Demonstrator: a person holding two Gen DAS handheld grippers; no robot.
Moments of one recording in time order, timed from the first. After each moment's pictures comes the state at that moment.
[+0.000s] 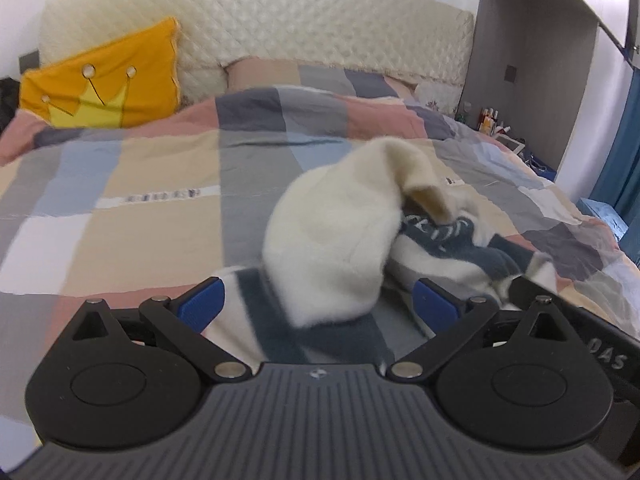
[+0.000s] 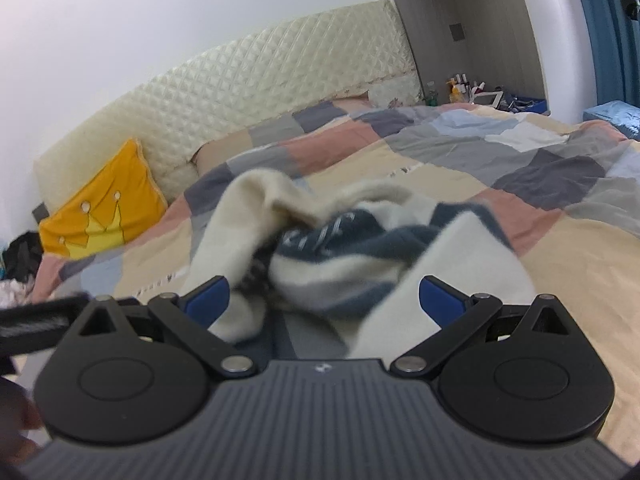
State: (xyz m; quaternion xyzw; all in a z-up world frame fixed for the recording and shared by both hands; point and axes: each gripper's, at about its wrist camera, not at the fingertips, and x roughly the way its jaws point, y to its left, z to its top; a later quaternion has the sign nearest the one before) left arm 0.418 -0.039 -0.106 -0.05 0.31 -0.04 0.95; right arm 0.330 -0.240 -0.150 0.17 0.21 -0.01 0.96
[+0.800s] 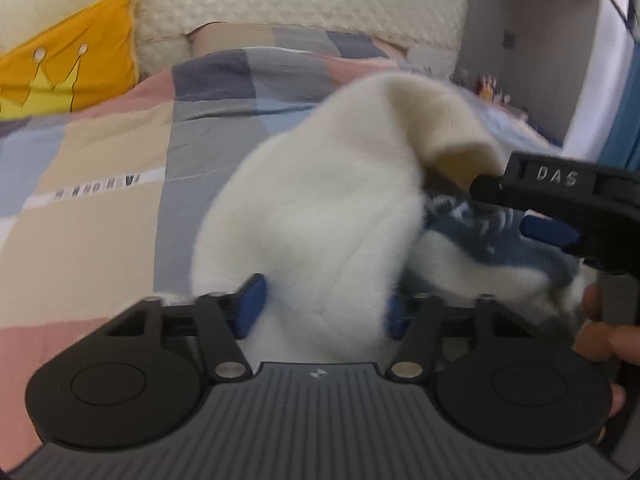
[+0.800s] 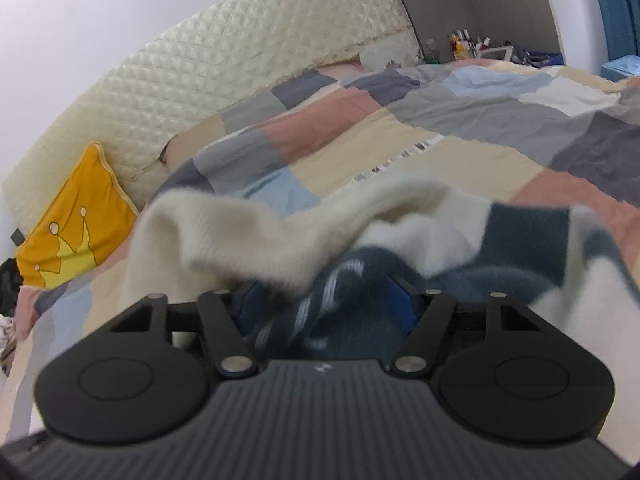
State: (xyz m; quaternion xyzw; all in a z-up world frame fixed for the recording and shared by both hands) left arm 0.534 -0.071 -0.197 -0.04 0.32 -0.06 0.94; right arm 0.494 -0.251 -0.195 0.21 0.25 0.00 0.94
